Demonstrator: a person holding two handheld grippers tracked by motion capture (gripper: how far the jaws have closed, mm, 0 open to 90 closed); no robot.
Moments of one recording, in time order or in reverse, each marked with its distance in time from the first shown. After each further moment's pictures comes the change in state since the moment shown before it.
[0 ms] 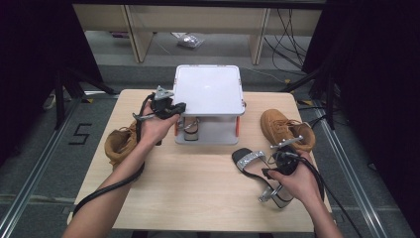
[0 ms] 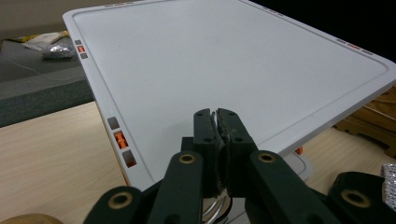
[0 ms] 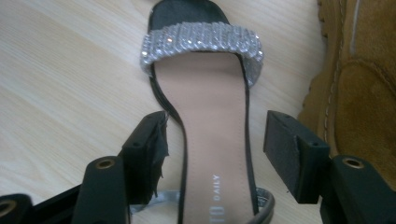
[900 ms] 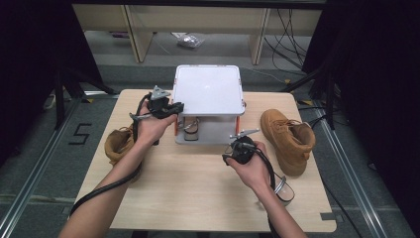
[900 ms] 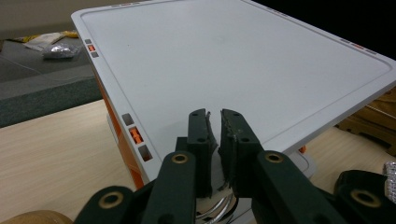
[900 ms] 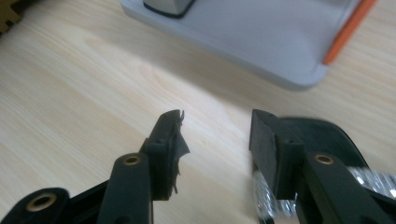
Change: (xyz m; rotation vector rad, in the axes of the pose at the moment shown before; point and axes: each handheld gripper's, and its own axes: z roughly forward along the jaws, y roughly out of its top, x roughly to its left) left arm 0.007 -0.001 -0.005 0.001 -0.002 -0.002; right arm 0.076 0.064 0.054 -0.164 0.087 0.014
